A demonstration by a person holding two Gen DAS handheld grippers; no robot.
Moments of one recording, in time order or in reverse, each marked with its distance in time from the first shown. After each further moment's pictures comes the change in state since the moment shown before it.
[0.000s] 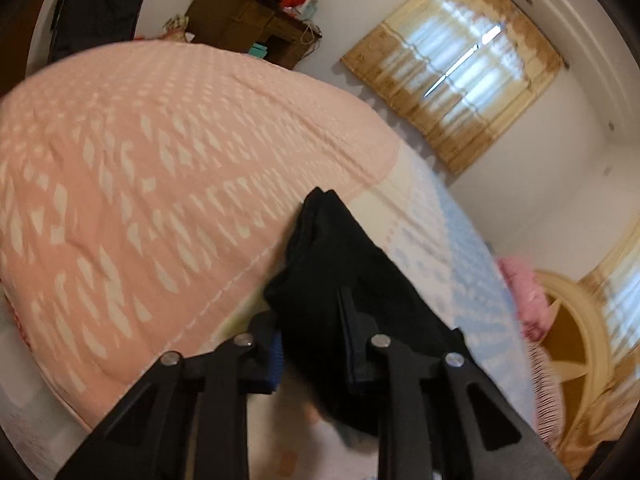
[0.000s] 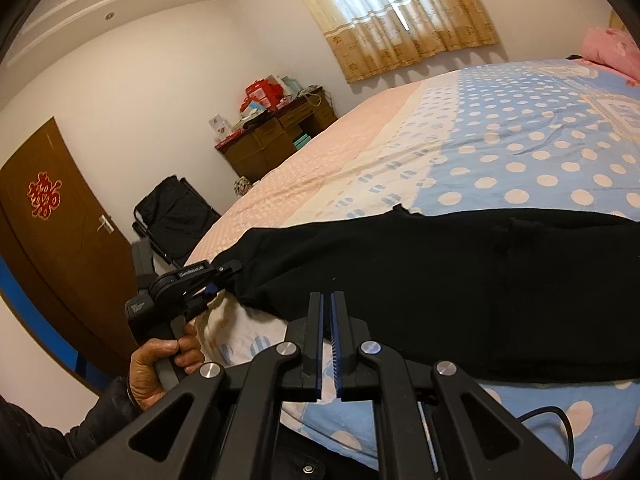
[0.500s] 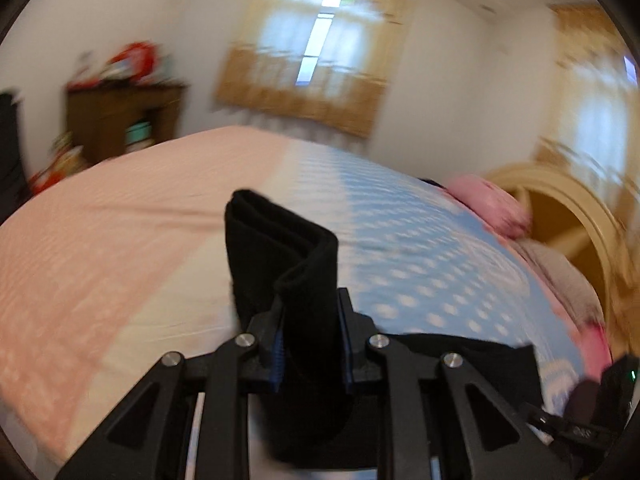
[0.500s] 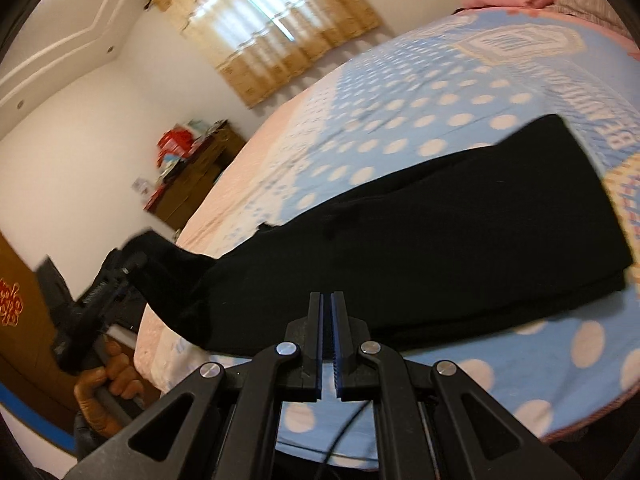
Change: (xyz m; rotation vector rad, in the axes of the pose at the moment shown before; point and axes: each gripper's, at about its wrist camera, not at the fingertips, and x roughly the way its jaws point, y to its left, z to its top) left arm -0.023 -0.163 -0.036 0.582 -0.052 -0.156; right arm -0.054 -0.101 -0.017 0.330 -0.069 -0.210
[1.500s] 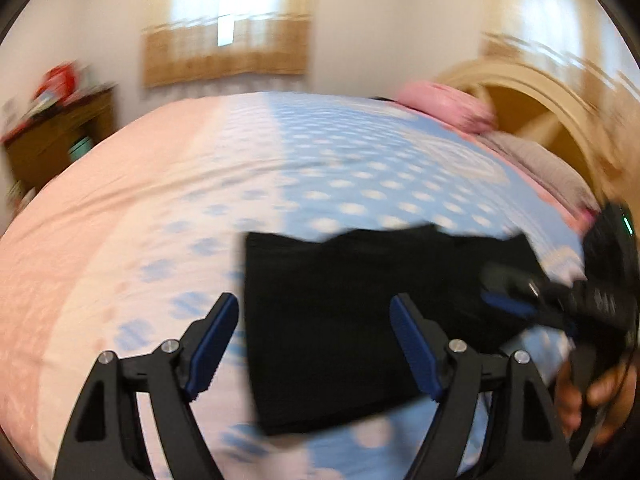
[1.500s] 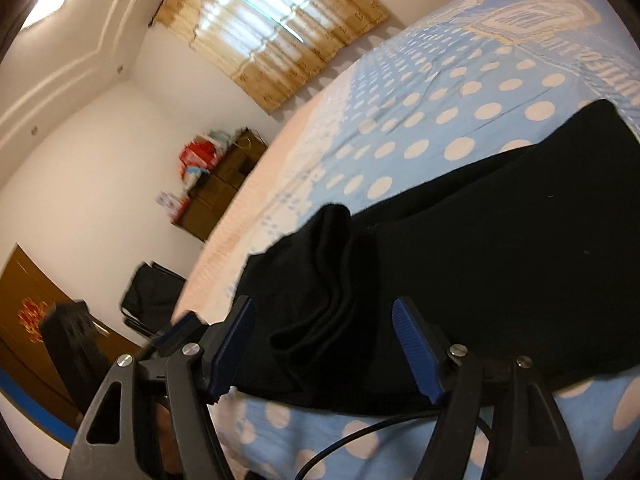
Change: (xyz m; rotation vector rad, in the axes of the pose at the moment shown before) left arm 0.025 -0.035 -0.030 0.199 0.215 0.015; right arm 0.045 -0.008 0.024 0.046 0.023 0.132
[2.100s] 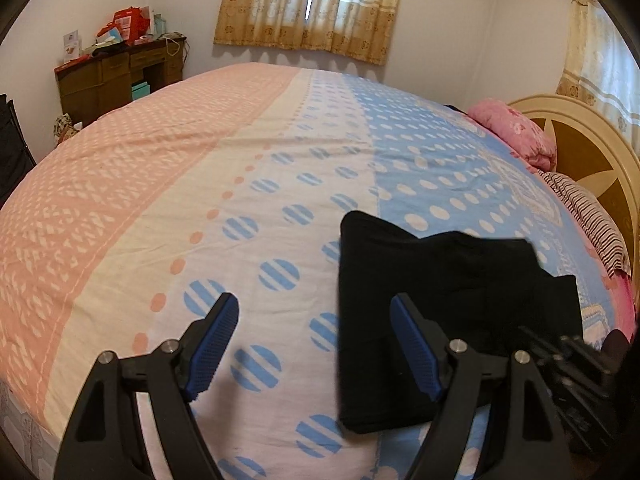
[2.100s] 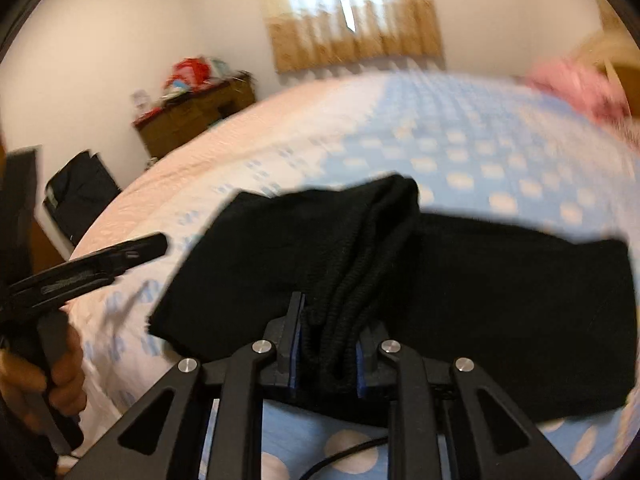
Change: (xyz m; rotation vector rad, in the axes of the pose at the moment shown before) left arm 0.004 0.049 -0.010 -0.191 0.053 0.102; right arm 0.035 0.080 -0.031 -0.498 0.019 -0.277
